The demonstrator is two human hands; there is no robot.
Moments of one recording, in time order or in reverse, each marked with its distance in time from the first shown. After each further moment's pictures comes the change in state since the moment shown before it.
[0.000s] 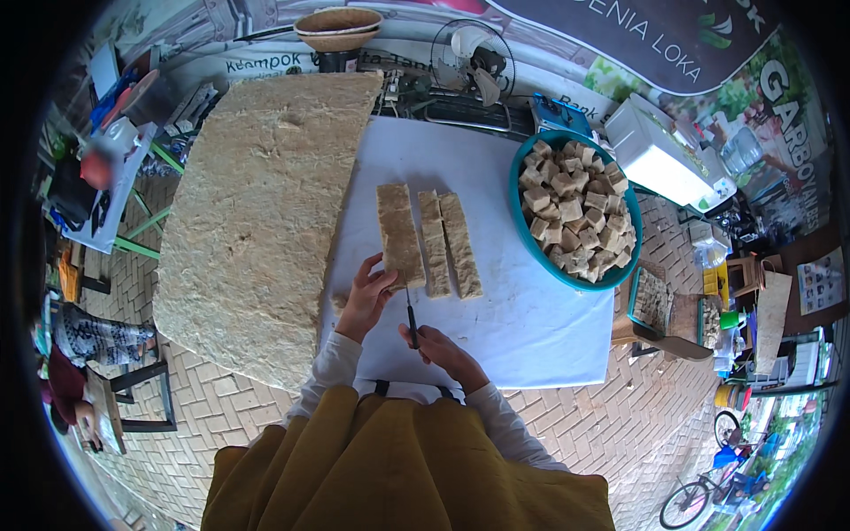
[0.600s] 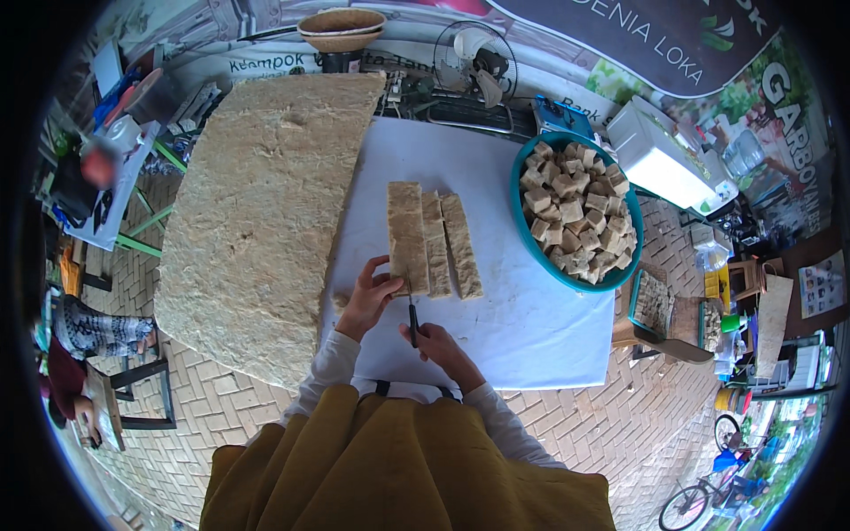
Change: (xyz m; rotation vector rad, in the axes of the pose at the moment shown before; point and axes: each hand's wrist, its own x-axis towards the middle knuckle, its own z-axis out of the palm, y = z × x) left_hand 0.002 -0.003 -0.006 0.124 -0.018 -0.022; right_hand 0.012 0.012 0.000 -0.002 0.085 0.002
